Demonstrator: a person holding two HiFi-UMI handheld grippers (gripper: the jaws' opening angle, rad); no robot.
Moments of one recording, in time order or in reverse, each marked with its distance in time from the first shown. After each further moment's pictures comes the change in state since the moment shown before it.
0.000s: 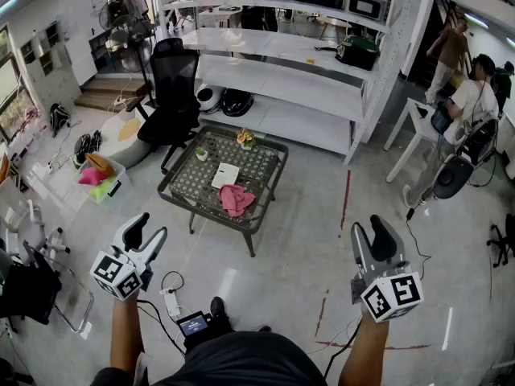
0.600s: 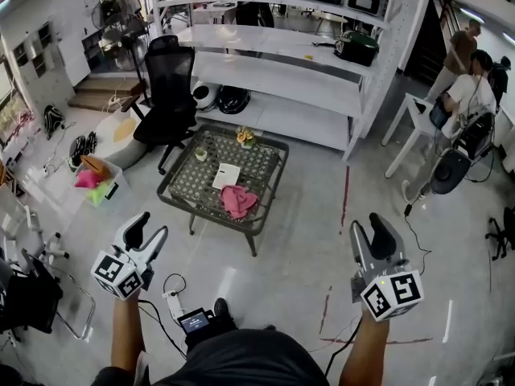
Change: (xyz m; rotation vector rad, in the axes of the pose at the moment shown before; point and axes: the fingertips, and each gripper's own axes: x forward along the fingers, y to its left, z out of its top) left arm 0.012 0.040 -0.012 -0.012 -0.006 -0.036; right arm 0.028 0.021 -0.012 -0.013 0.016 -0.020
